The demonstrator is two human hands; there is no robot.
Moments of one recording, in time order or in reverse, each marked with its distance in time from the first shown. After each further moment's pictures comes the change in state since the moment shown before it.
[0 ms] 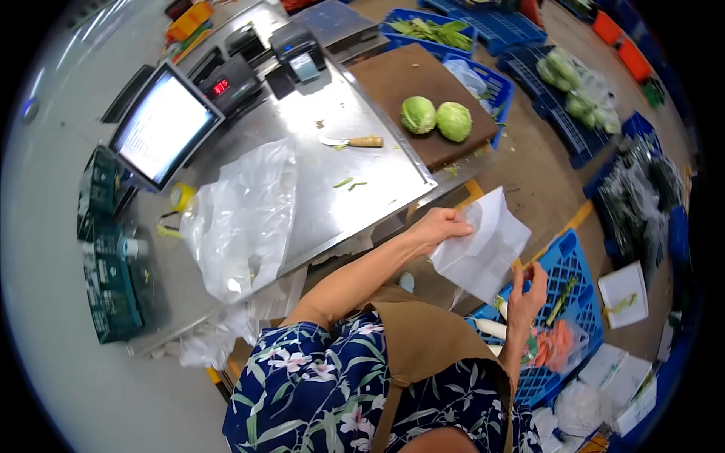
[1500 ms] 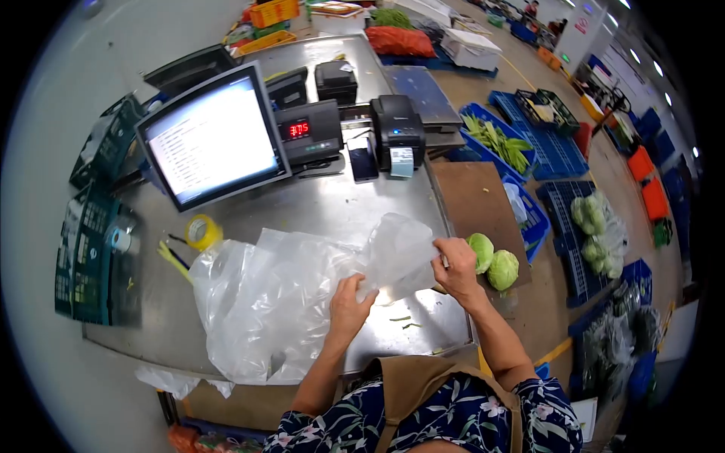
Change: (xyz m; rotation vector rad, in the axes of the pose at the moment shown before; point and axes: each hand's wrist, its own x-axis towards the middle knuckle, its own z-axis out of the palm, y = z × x) left_hand -0.140 0.118 -0.247 0.741 1.316 0.474; right_hand 0.197 -0.313 0.332 0.610 -0.362 -0.884
